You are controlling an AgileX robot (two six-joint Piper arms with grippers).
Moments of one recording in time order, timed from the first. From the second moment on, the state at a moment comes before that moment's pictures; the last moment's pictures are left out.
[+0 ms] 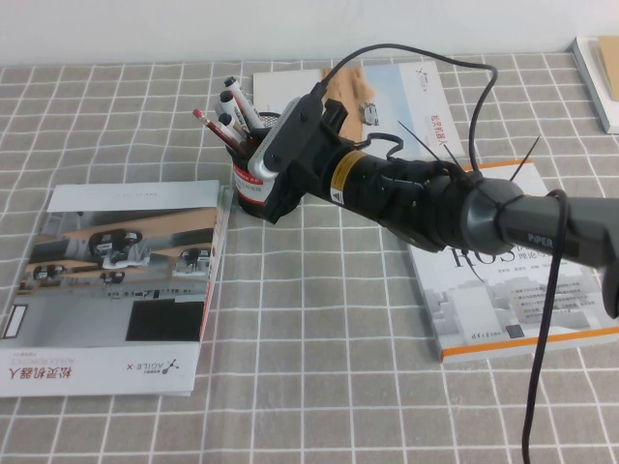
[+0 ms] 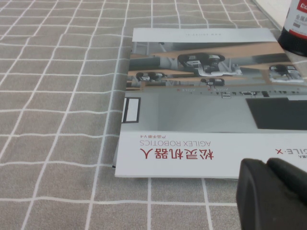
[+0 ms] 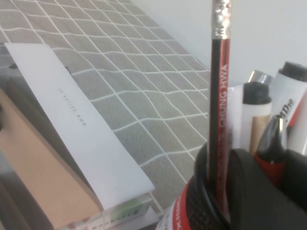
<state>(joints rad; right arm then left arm) 0.60 2.24 -1.59 -0.59 -0.49 0.11 -0.05 -0.01 0.03 -0.06 0.38 0.07</state>
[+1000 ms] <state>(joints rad) 0.60 1.69 -1.59 -0.59 0.07 0.43 -0.05 -0.01 0.03 -0.06 0.38 0.07</state>
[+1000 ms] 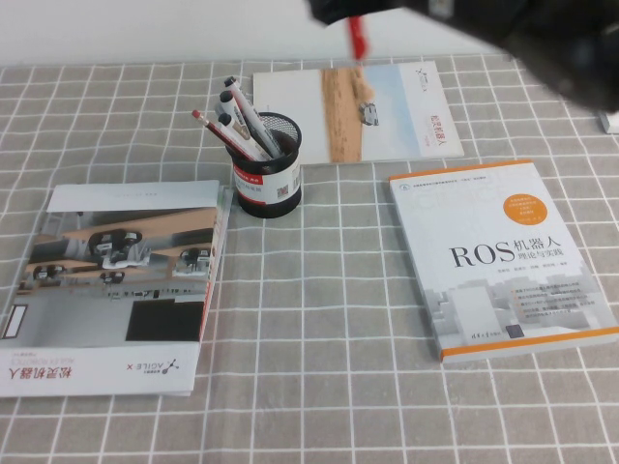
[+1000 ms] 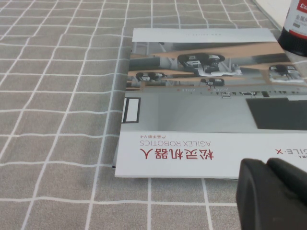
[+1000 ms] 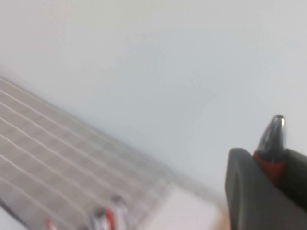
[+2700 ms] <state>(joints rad) 0.51 2.02 -1.62 0.24 0.82 0.06 -0.05 -0.01 0.03 -0.06 0.38 0.07</state>
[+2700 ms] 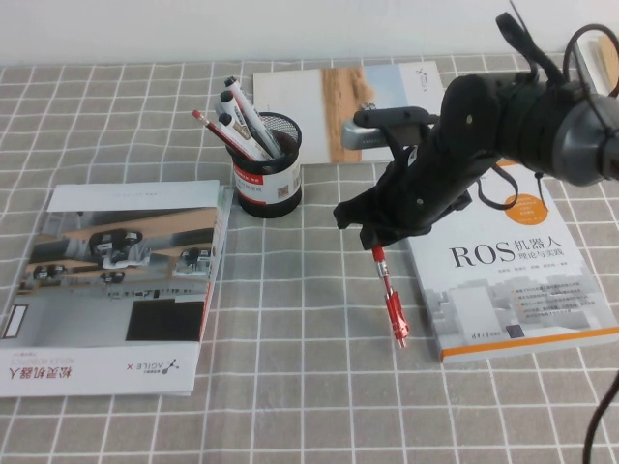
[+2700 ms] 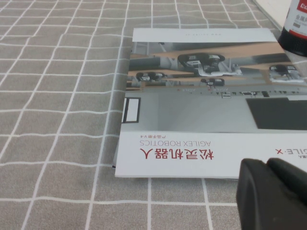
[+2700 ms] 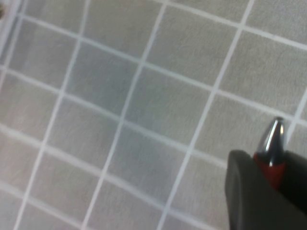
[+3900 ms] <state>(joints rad) 0.52 1.86 -1.58 0.18 0.85 0.06 -0.05 -0.01 0.03 -0.06 0.38 0.07</state>
